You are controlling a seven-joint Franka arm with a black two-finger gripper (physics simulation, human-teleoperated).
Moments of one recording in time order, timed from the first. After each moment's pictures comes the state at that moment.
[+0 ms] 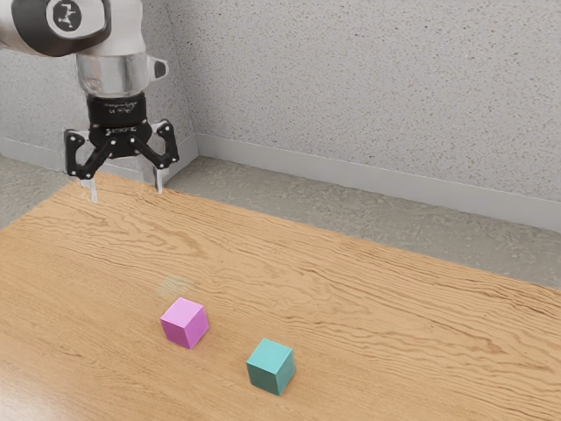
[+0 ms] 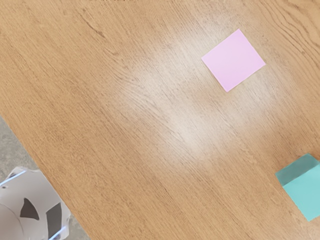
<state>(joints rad) -0.01 -0.25 -0.11 -1.75 -0.03 1.26 -1.03</state>
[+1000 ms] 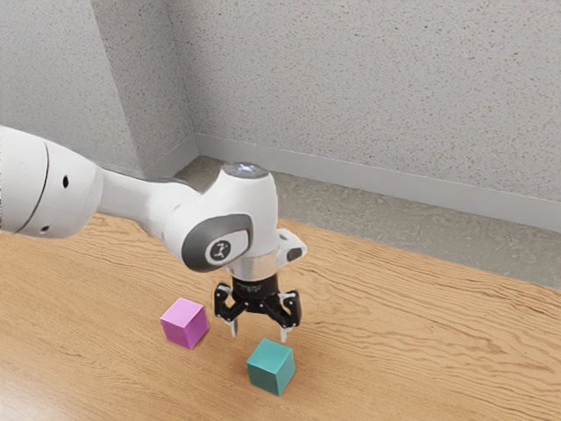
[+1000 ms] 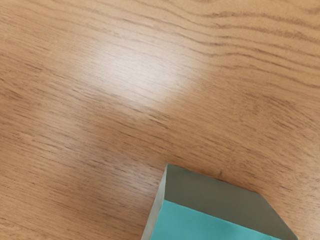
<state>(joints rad) -0.24 0.14 -0.14 -2.17 -0.01 2.20 -0.71</state>
